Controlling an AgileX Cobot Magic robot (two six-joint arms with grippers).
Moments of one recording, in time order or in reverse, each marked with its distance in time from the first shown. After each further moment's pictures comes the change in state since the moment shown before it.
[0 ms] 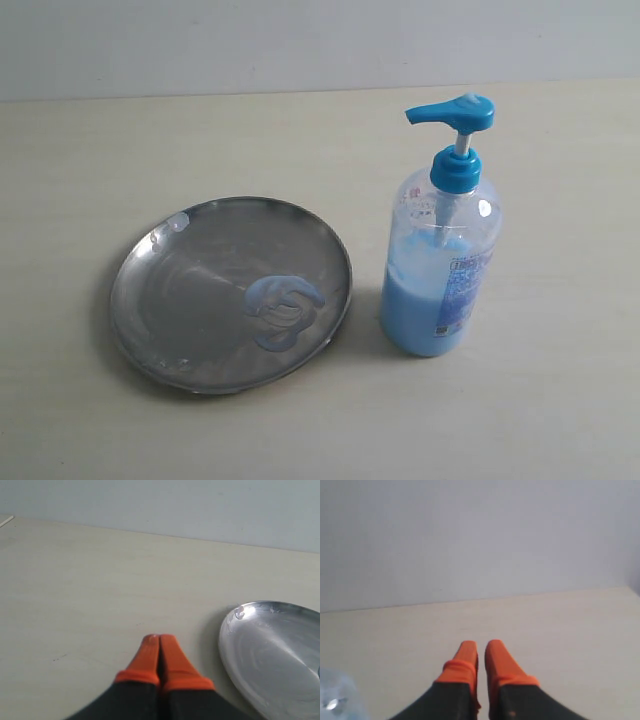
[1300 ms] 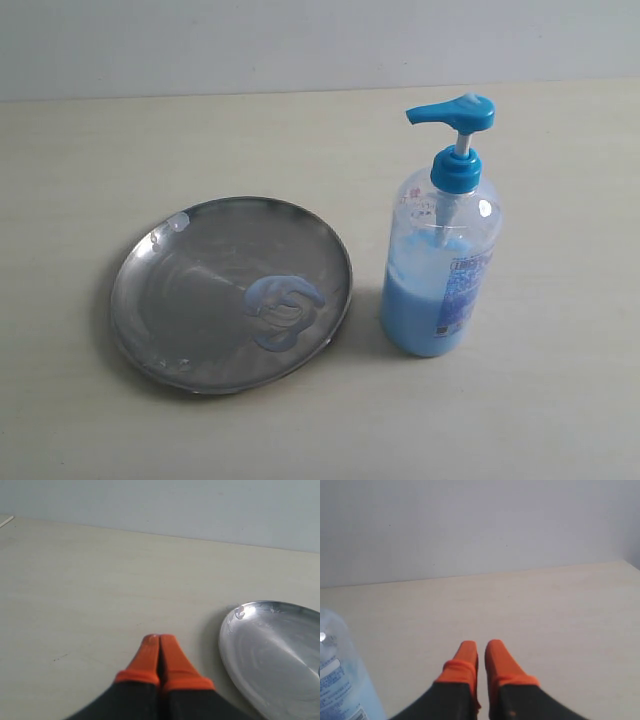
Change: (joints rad) left arm 0.000 0.000 0.000 0.000 0.000 0.002; right arm -0.306 -0.243 0.255 0.733 -0.111 -0.730
